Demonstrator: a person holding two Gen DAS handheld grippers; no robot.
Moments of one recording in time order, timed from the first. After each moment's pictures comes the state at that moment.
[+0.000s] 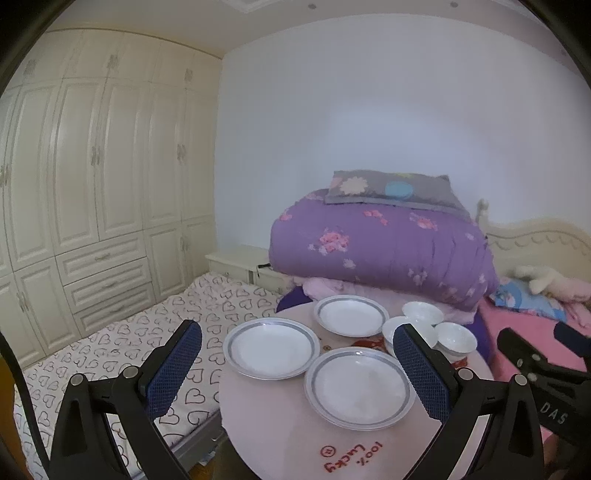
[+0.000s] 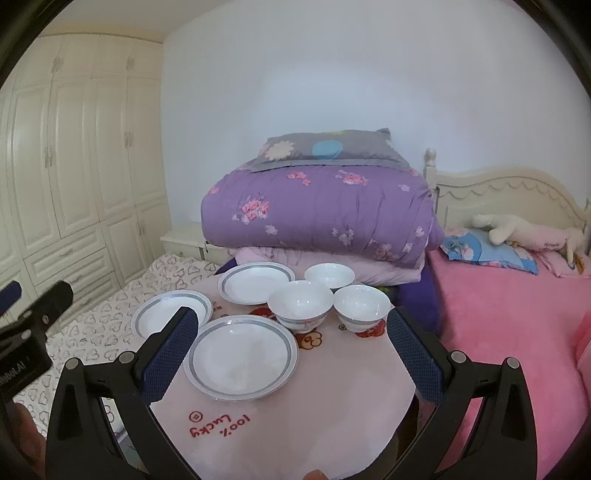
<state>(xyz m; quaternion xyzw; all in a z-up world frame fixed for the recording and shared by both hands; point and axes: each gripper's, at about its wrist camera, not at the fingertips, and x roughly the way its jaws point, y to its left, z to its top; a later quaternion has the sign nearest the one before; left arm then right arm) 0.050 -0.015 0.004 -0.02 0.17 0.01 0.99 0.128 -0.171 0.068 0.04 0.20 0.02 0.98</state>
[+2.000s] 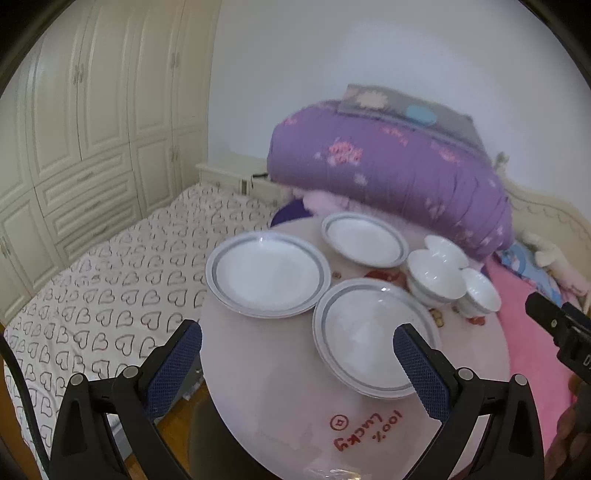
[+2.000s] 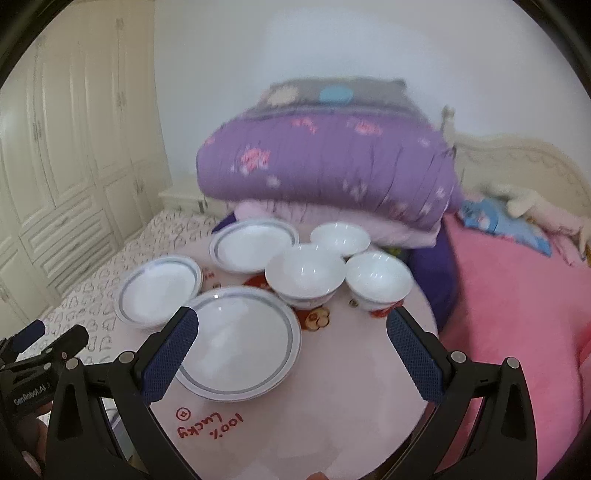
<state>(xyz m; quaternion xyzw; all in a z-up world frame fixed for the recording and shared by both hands) 0.181 0.042 0.005 -0.07 0.34 -0.01 0.94 0.223 -0.162 0.018 0.03 0.33 0.04 0.94</state>
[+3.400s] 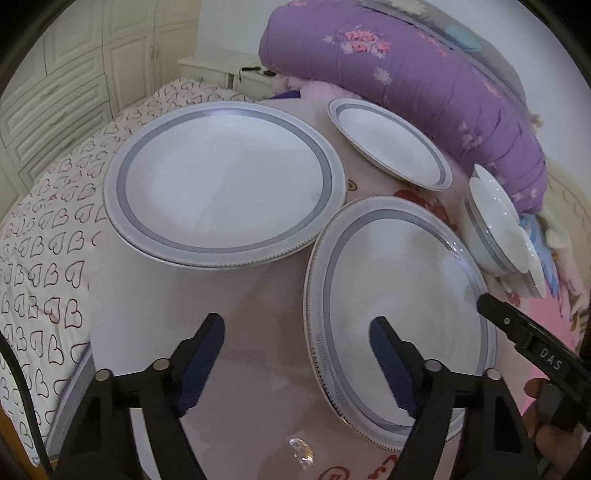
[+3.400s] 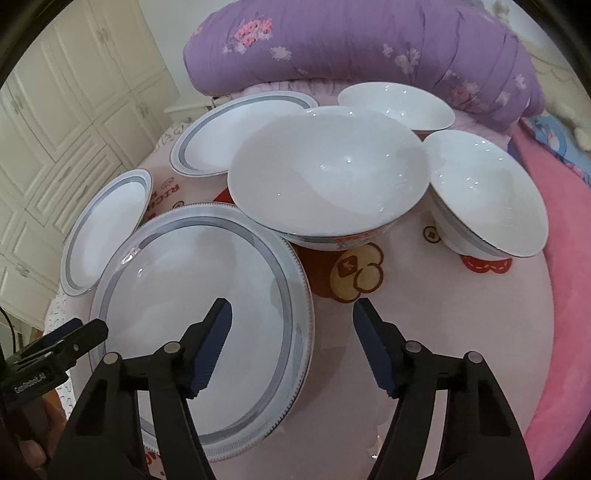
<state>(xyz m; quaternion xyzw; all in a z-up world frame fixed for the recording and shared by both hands) 0.423 0.049 -0.130 -0.11 0.51 -0.06 0.85 0.363 -0.163 -0.119 0.06 0.50 0.11 0.86</state>
